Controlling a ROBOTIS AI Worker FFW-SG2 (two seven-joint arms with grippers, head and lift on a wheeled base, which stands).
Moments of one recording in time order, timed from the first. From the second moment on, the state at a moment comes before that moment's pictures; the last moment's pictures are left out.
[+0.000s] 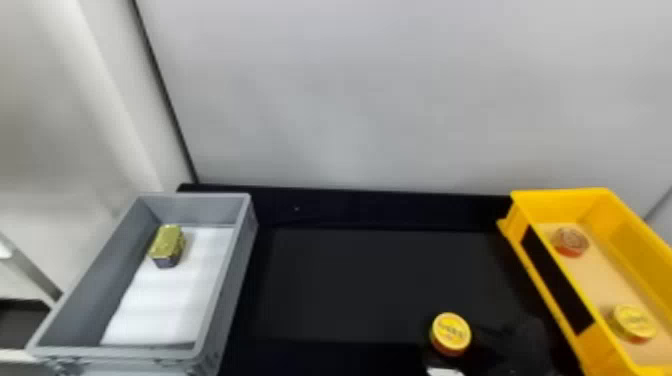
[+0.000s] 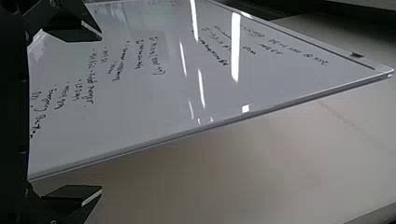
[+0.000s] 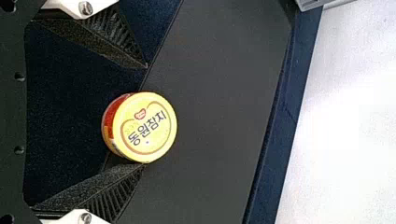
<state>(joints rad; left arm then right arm) 0.08 0.00 0.54 -2.37 -0.34 0.57 0.14 0.36 -0.23 0.03 -1.78 0.08 0.50 0.39</state>
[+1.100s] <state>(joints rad) 0.08 0.00 0.53 -2.37 -0.34 0.57 0.14 0.32 -0.24 0.03 -1.71 0.10 0.48 0.40</state>
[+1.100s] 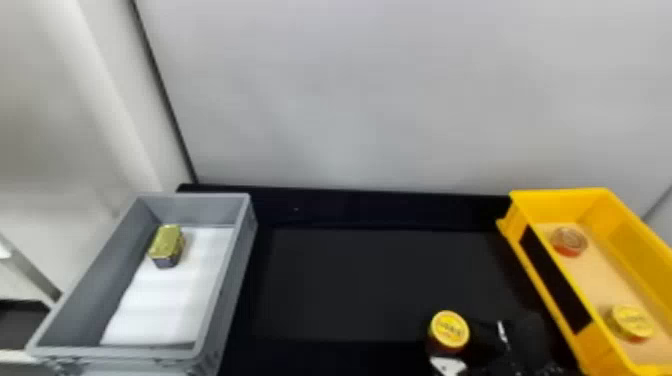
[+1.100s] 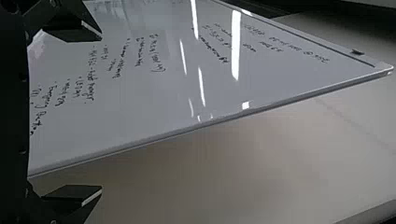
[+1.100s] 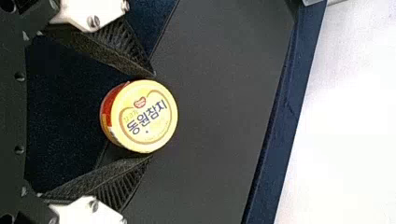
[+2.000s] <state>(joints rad) 0.08 0.00 0.54 -2.37 -0.34 0.57 0.14 0.33 -0.24 0.02 -1.75 0.08 0.48 0.40</state>
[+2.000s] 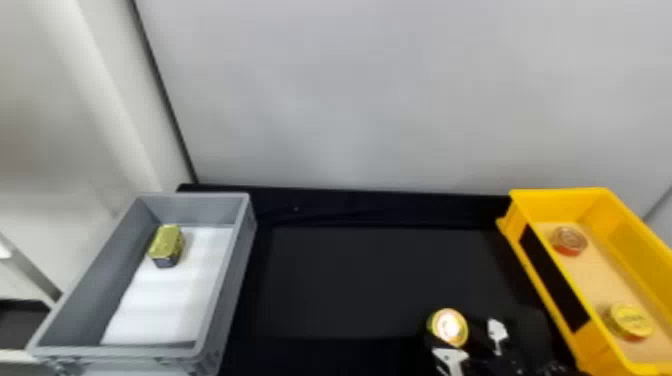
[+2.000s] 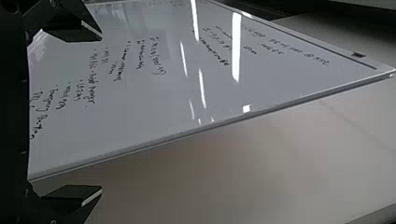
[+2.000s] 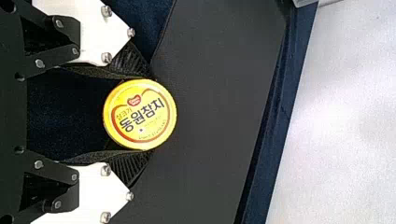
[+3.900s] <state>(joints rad) 0.08 0.00 0.54 -2.37 -0.34 0.58 0.14 0.30 -0.24 -0.02 -2.23 0.07 0.63 0.22</state>
